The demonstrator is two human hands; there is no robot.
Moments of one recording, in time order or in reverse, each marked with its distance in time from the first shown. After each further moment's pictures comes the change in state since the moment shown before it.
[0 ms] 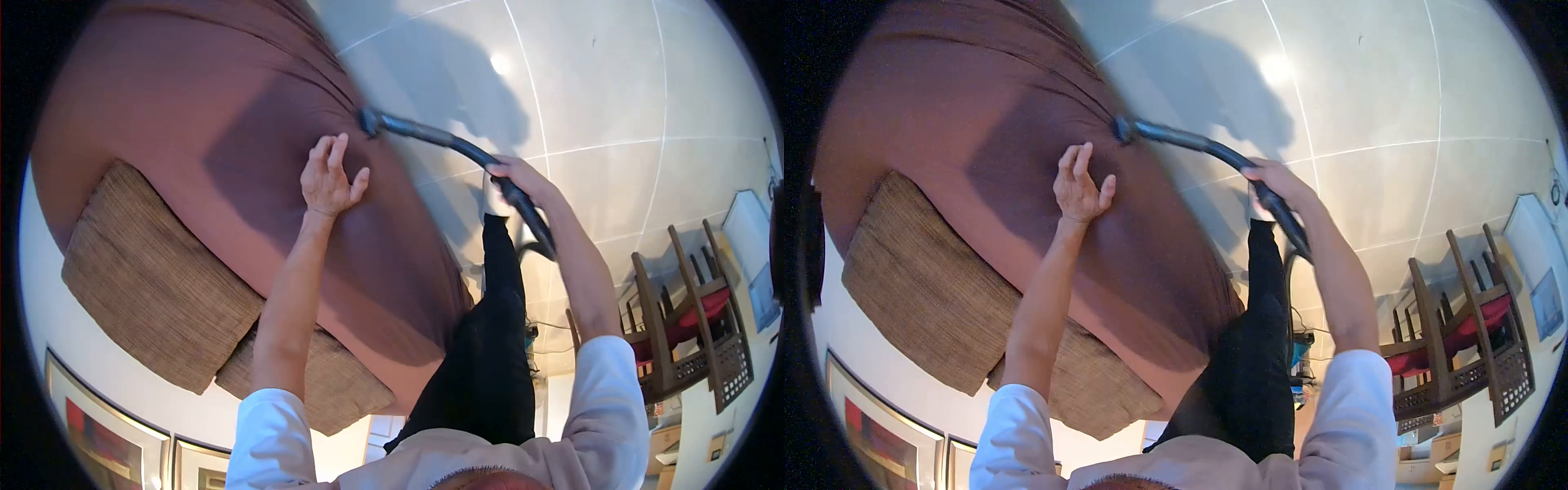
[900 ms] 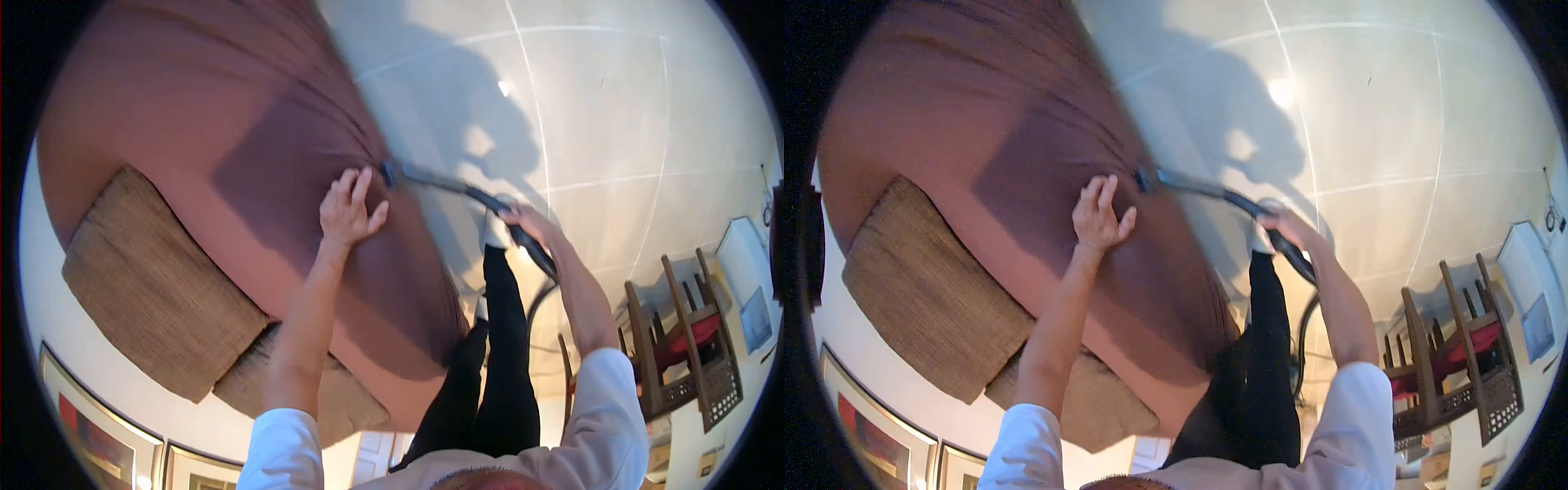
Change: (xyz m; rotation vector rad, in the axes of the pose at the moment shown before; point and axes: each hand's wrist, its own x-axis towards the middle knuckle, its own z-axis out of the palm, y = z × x) left_hand -0.007 0.003 0.000 0.045 -0.077 -0.041; right_hand 0.004 0.026 -0.018 -0.088 -0.027 -0.018
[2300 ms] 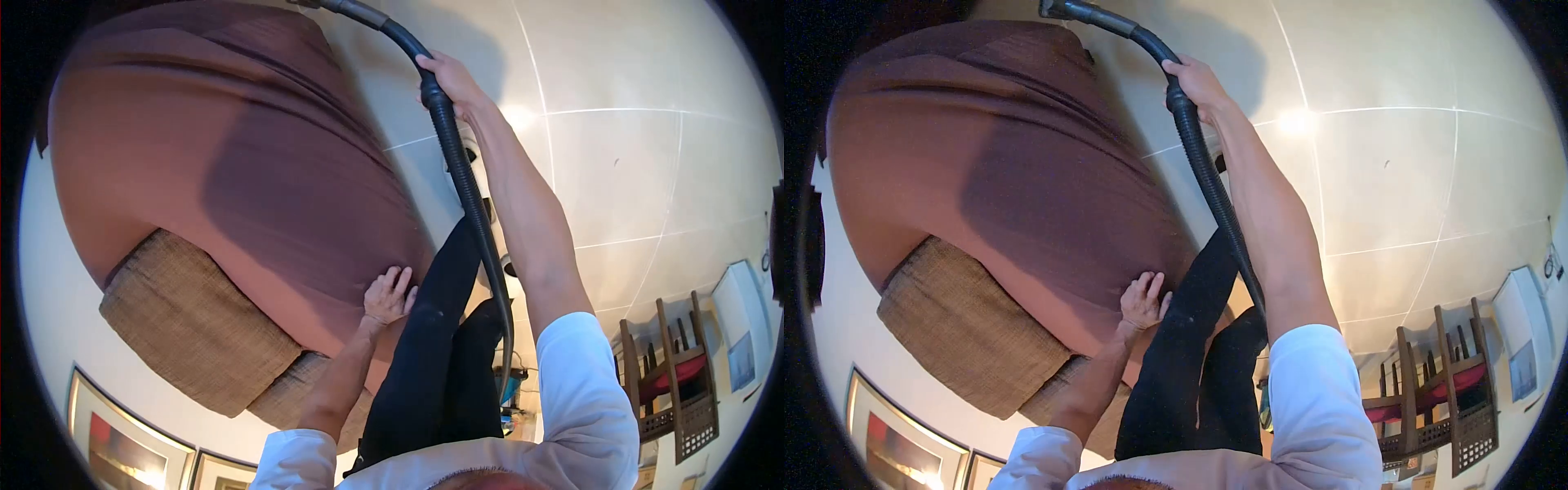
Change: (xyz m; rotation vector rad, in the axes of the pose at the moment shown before) left_hand 0.027 0.046 -0.006 -0.132 -0.307 -0.166; right_hand 0.153 -0.450 0.023 0.355 0.033 -0.504
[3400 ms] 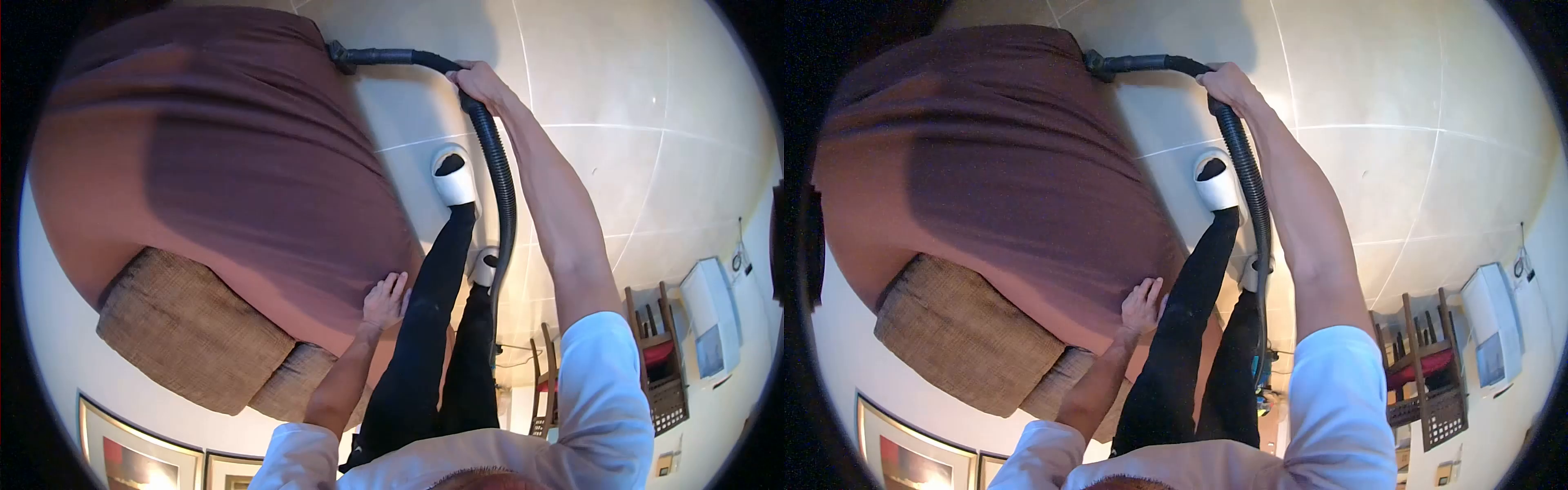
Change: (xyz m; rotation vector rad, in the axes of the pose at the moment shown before) left_hand -0.004 -0.002 -0.037 -0.135 -0.205 -0.174; right_hand 0.030 -0.041 -0.007 -0.754 0.194 0.054
